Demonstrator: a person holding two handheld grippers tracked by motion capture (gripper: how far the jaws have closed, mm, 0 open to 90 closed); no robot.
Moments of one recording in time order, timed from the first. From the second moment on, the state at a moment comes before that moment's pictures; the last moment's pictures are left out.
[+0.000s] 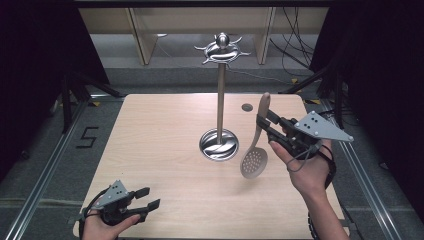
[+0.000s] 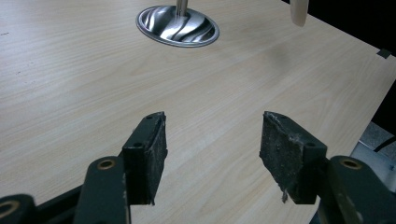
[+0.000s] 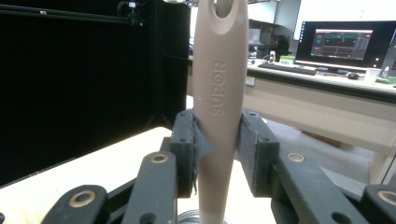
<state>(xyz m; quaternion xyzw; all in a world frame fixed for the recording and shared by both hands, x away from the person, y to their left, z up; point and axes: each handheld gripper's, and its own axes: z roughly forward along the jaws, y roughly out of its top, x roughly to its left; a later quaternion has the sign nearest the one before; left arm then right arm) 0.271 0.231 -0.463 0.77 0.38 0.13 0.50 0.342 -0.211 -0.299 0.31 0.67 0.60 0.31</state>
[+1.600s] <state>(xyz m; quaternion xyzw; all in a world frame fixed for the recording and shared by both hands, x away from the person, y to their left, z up) 0.272 0.233 -0.463 0.77 0.38 0.13 0.51 0.373 -0.173 -0.287 0.30 0.68 0.59 0.32</state>
